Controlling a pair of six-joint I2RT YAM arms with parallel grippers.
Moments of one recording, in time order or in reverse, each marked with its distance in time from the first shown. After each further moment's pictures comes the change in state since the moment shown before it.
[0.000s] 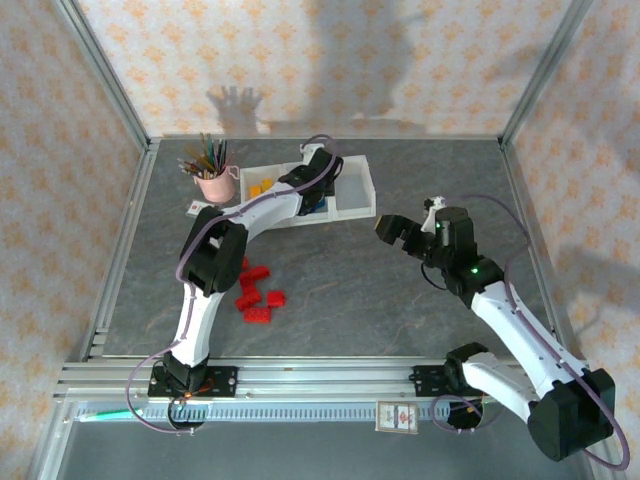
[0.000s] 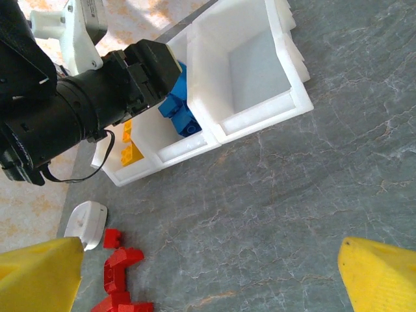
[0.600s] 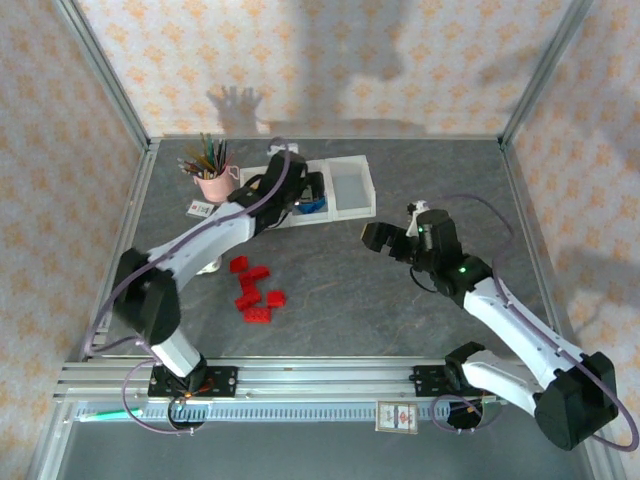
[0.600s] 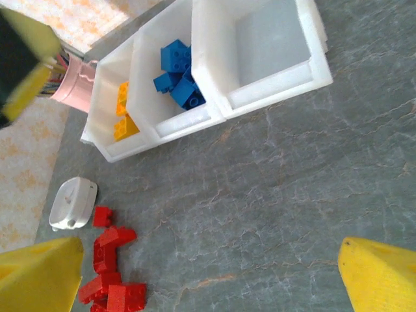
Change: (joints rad) left arm 0.001 -0.566 -0.434 0.027 0.197 -0.028; right arm 0.140 0.050 0.011 -0.014 0.086 -0.004
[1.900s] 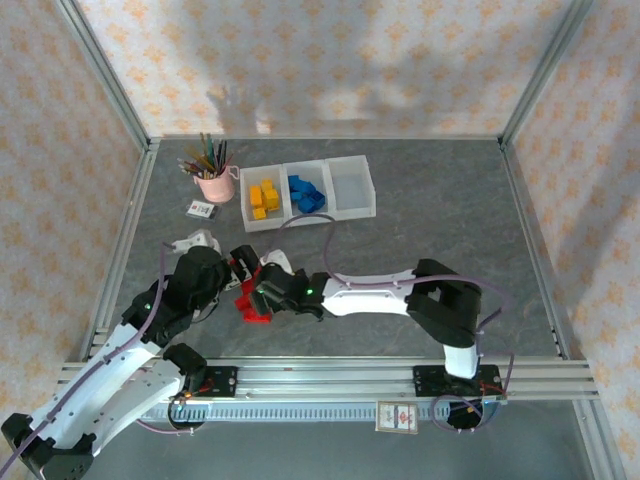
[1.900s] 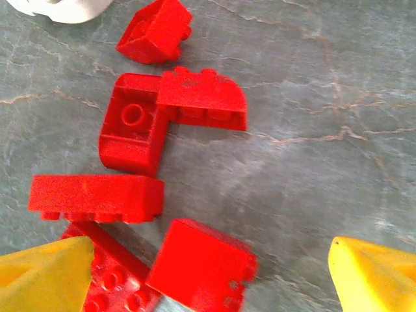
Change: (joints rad) left arm 0.000 -0.960 -0.648 -0.367 -0.013 -0.399; right arm 0.748 0.904 0.539 0.016 0.462 -0.073
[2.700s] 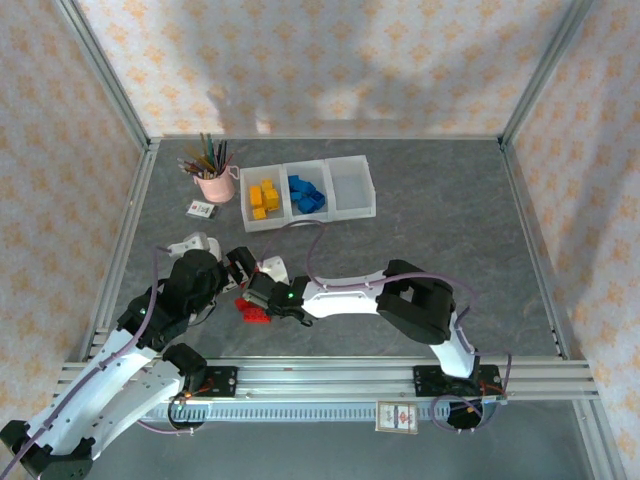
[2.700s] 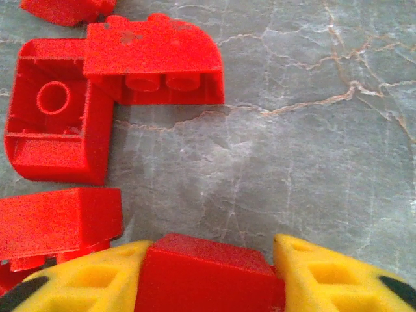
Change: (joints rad) left arm 0.001 -0.036 -0.005 -0.026 -0.004 -0.018; right arm 0.016 0.145 0.107 -0.113 0.082 0.140
